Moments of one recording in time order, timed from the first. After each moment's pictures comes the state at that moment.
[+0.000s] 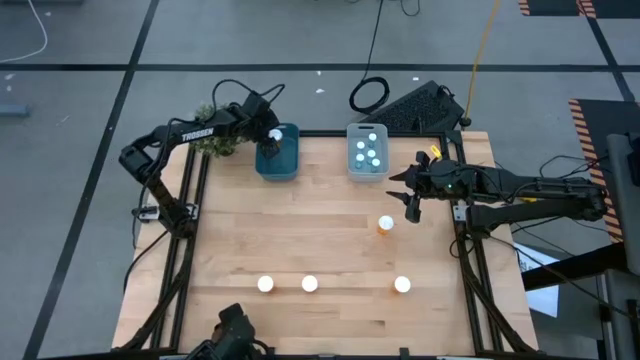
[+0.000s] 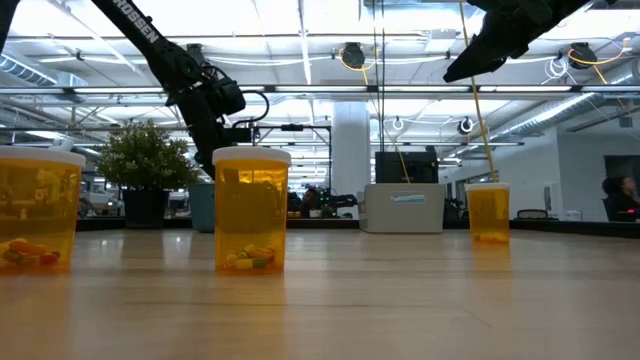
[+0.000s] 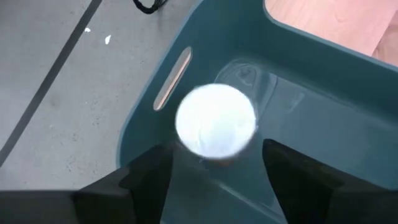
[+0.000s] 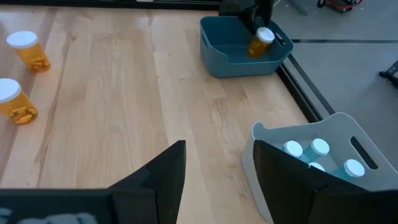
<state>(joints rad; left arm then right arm) 0.87 1.68 1.09 -0.41 0.02 0.38 -0.10 0.81 0.73 -0.48 0.18 -0.04</state>
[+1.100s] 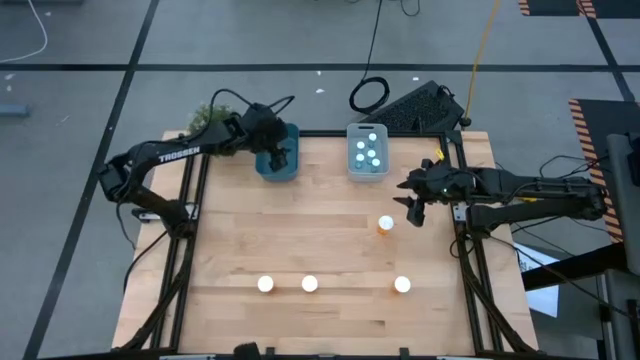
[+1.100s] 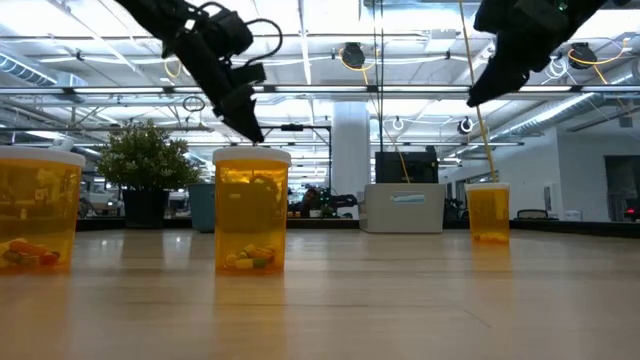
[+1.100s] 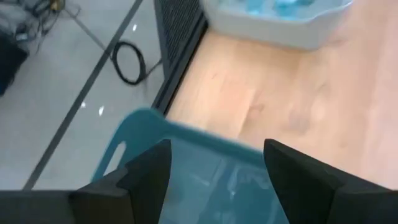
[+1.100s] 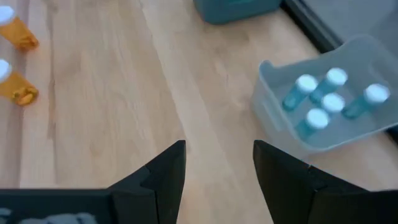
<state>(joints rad) 0.60 1.46 1.09 -0.42 -0.01 0.31 -0.08 0.81 0.73 -0.66 0.18 0.17</state>
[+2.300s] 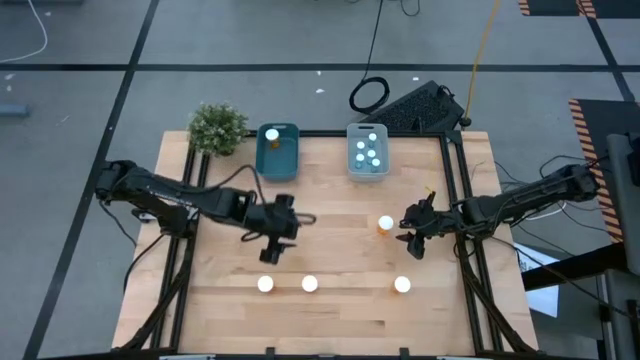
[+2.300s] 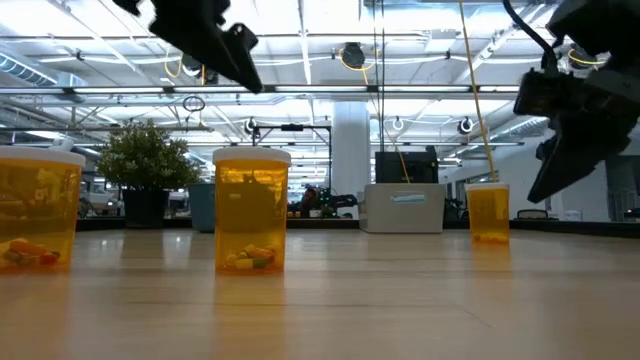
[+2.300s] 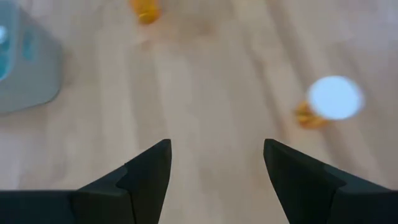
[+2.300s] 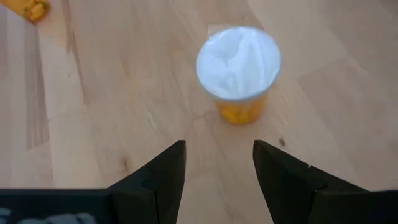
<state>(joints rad) -0.17 1.42 1.09 -0.56 -0.06 0.14 0.23 0.80 0.30 -0.40 0.19 0.62</state>
